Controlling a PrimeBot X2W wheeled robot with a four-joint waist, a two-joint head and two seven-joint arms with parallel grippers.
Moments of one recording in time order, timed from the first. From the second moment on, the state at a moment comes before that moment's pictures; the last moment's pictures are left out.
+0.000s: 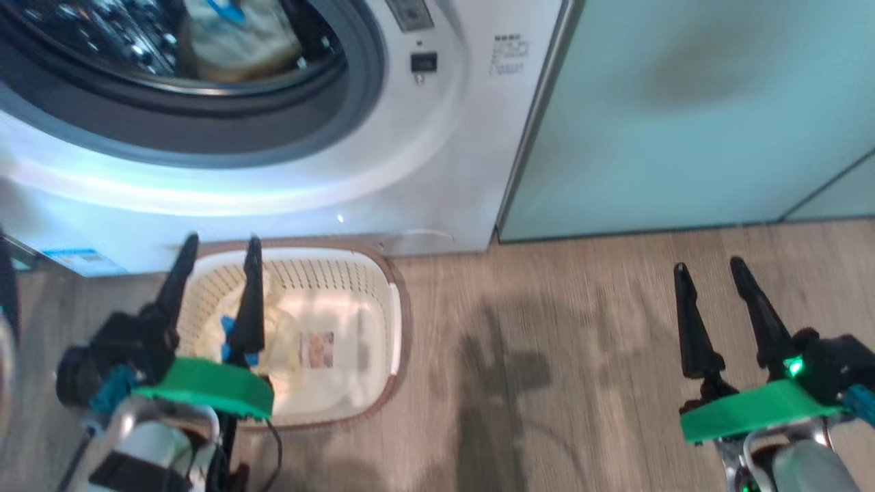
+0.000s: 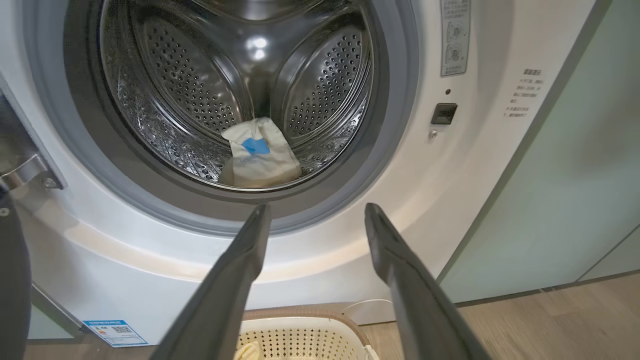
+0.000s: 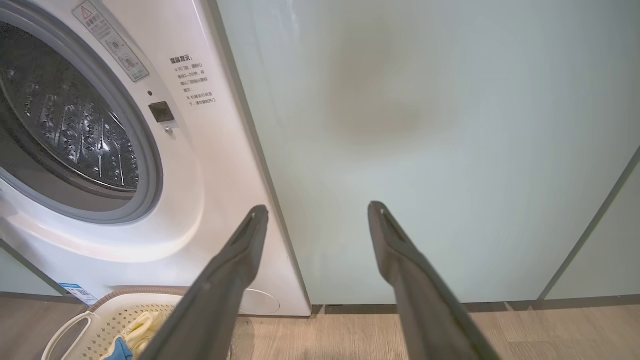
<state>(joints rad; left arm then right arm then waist) -0.08 0.45 -0.27 -0.20 -0.48 0.43 -0.22 -0.10 -0.06 0.16 0.09 0.24 0.13 -0.25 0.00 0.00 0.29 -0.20</state>
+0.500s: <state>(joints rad) 0.06 0.40 -0.31 -0.15 -0.50 0.43 -0.24 0.00 -0.07 0.17 0.10 0.23 0.13 -0.25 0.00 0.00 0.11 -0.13</state>
